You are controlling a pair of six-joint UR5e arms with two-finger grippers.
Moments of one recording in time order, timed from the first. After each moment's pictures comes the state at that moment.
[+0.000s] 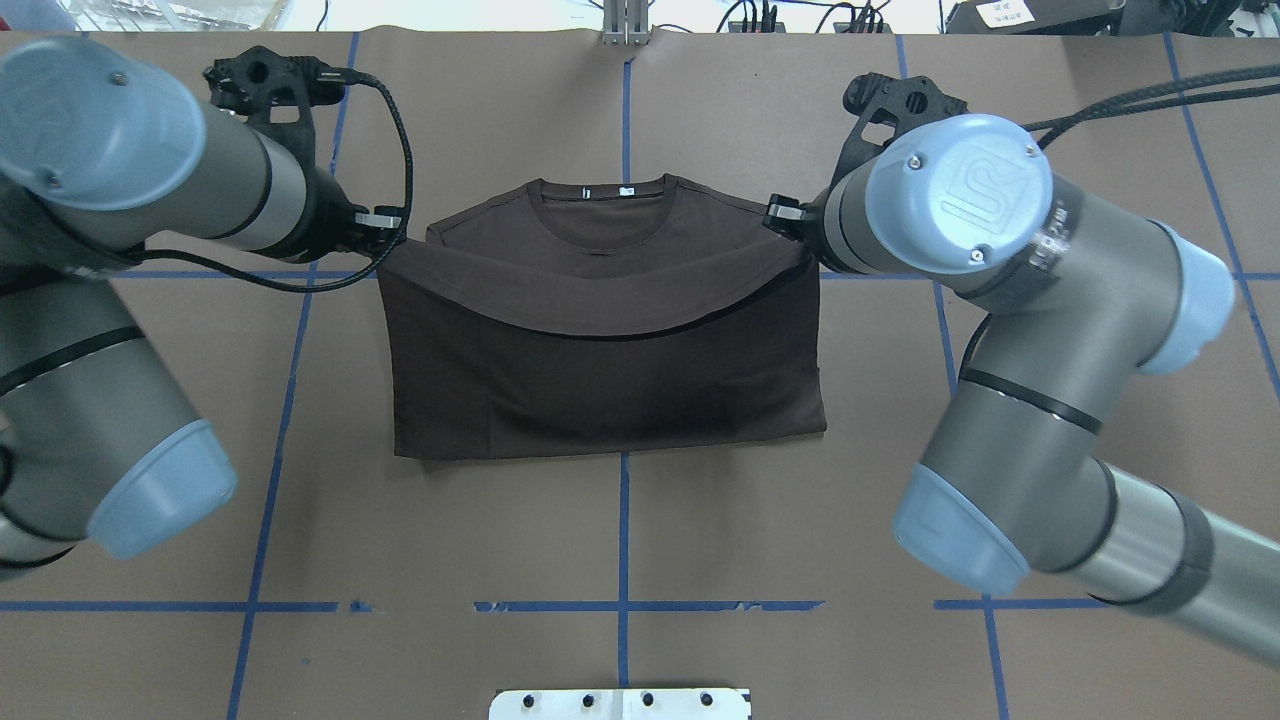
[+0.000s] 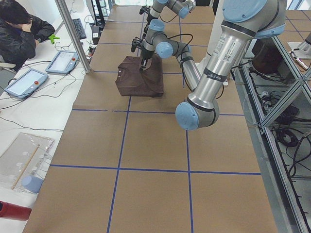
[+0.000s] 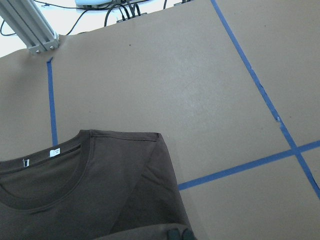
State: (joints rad) left arm -0.75 -2.06 -1.98 -1.57 -1.79 -1.08; right arm 0.65 -1.01 1.95 -1.67 1.56 1.42
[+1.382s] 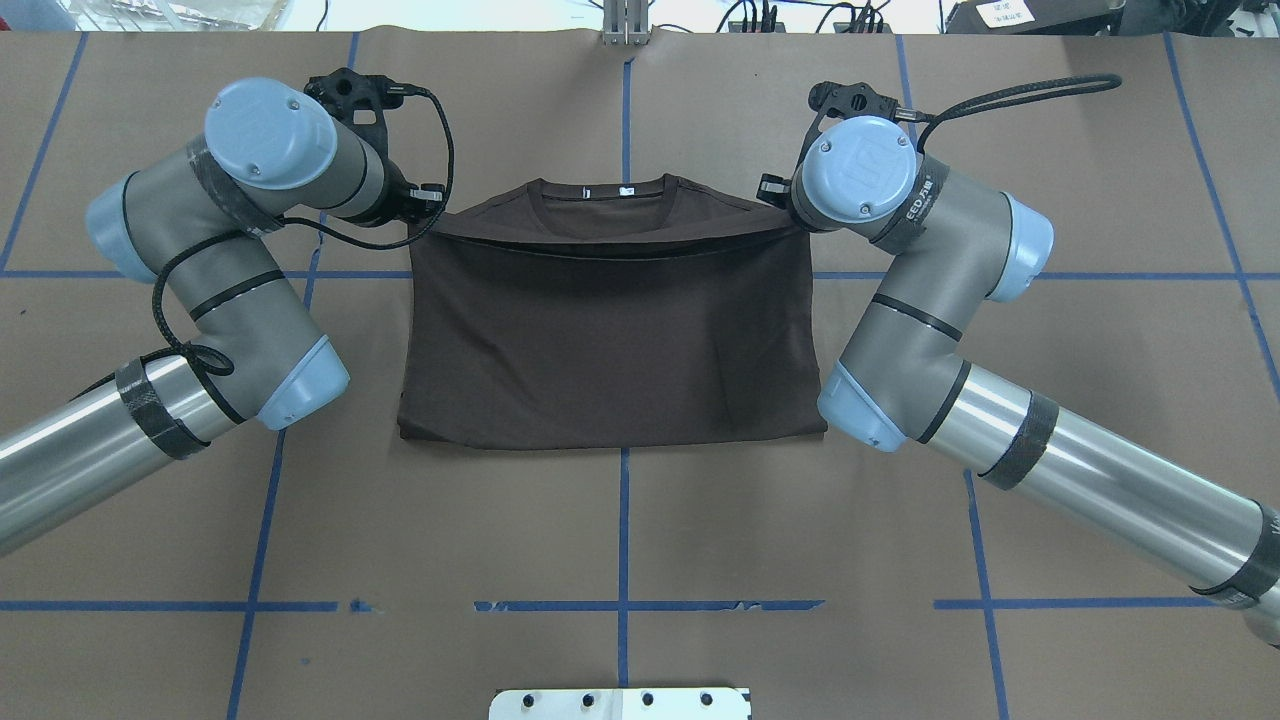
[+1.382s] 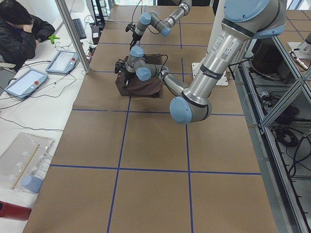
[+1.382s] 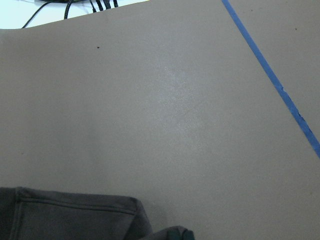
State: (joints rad) left arm -0.77 -2.16 -1.49 -1.93 -1.76 -1.08; right arm 0.70 -0.94 1.48 -1.34 1.55 1.37
